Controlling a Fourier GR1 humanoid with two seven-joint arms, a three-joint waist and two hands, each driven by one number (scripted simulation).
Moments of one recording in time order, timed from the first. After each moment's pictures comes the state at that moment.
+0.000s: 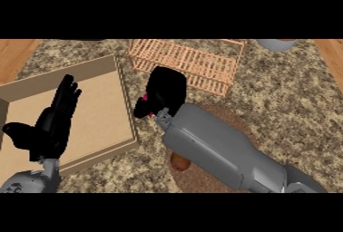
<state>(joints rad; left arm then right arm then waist) -0.11 0.33 -0.14 -1.64 0.17 0.31 0.12 -1.04 -0.01 0.73 -1.04 0.51 -0.19 1.14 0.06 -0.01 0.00</state>
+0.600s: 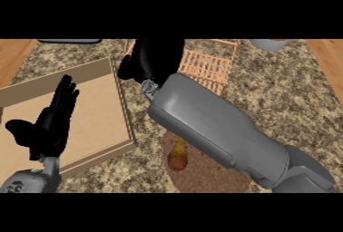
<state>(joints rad) -0.12 0.33 -0.13 -1.62 0.16 0.32 0.13 -1.26 -0.02 0.62 -0.99 0.75 -0.33 1.23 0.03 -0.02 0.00</state>
